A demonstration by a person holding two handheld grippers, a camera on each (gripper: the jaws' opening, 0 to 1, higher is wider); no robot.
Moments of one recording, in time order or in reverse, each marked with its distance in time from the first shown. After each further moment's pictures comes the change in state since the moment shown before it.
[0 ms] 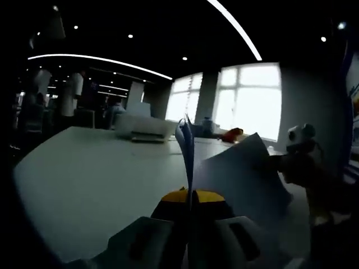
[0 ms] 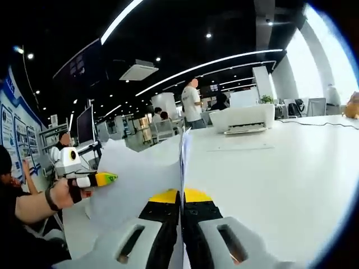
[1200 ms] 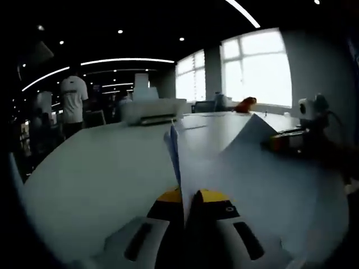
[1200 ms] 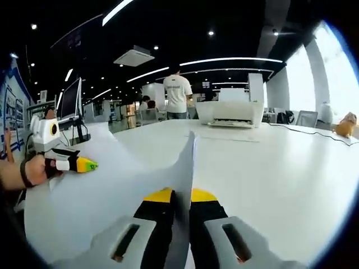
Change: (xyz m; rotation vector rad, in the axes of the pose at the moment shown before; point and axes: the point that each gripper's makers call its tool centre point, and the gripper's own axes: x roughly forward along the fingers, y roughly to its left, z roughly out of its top) left arm 0.015 0.018 -0.053 0.177 0.176 0.141; right arm 0.028 -0.051 -0.043 -0.154 0.057 -0.129
